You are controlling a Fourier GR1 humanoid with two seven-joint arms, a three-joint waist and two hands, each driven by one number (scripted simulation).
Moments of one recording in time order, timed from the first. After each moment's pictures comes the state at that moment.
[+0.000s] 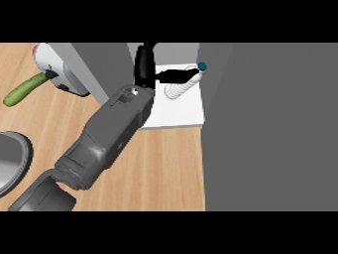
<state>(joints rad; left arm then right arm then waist) -1.17 0.00 -0.35 -0.28 0.52 0.64 -0.53 0.91 -0.13 -0.22 -2.38 -0.31 0.63 -0.34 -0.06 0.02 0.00</state>
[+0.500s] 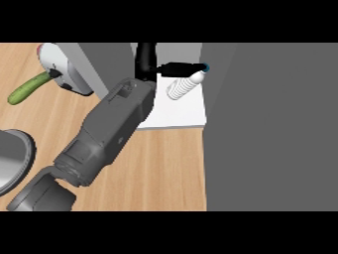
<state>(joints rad) -1.20 0.01 -0.28 -0.31 0.56 0.51 -0.59 0.91 -0.13 -0.24 -2.38 -0.32 0.63 -0.34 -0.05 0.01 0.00</state>
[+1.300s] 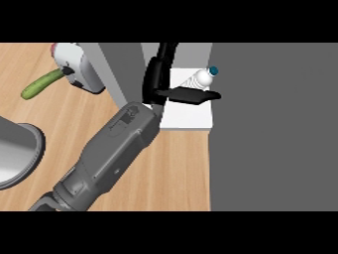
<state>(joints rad) -0.94 0.00 -0.41 -0.74 0.62 0.44 -0.50 0.91 -0.12 -0.21 -2.39 -0.33 0.61 -0.29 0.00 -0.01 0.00</state>
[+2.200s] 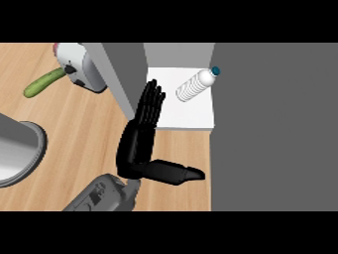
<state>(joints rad) -0.38 0.13 -0.63 -1.46 0.55 0.52 -0.38 0.88 -0.17 -0.09 -2.40 -0.32 0.64 -0.21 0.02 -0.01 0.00</state>
